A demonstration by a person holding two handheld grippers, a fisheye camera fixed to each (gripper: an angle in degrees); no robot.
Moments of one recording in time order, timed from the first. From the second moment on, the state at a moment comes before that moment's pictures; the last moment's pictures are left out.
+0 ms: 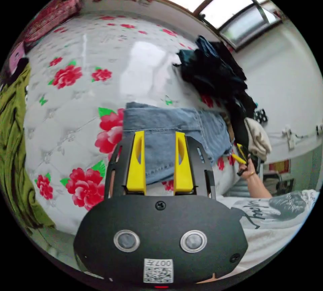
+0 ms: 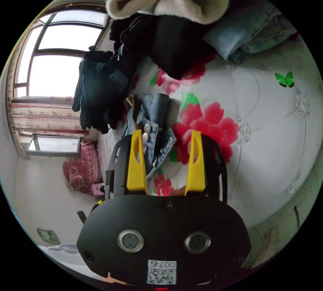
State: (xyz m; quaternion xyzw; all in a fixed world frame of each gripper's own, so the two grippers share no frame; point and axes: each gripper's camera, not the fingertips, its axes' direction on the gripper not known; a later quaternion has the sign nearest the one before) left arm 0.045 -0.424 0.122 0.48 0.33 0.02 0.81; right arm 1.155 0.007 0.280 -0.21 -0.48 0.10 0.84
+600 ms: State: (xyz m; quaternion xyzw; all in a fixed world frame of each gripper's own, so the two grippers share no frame) left arm -0.027 -0.556 0.173 0.38 0.36 -0.06 0.85; right arm 0.975 0.053 -0.033 0.00 -0.61 -0.49 0.62
